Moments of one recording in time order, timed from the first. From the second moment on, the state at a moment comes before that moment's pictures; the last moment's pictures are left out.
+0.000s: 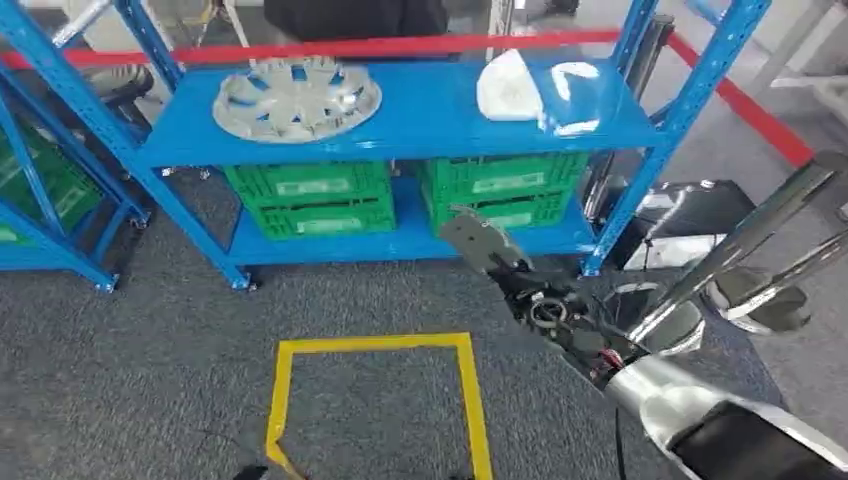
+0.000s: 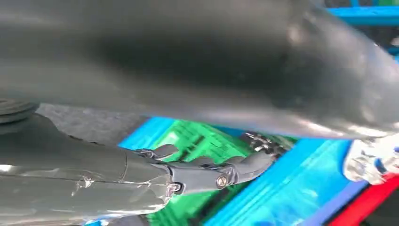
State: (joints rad) left arm -0.15 0.09 -1.10 -0.20 0.94 0.17 0.10; right arm -0.66 0.02 0.75 -0.79 -0.04 -0.24 -0.16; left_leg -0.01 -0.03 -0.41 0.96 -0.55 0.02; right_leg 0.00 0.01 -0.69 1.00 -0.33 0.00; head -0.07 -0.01
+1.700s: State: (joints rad) left arm -0.12 0.08 -1.10 -0.20 0.94 0.17 0.12; right arm -0.69 0.01 0.74 -0.83 -0.07 -0.28 -0.18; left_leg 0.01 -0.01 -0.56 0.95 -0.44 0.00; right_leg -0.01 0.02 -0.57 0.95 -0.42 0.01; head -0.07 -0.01
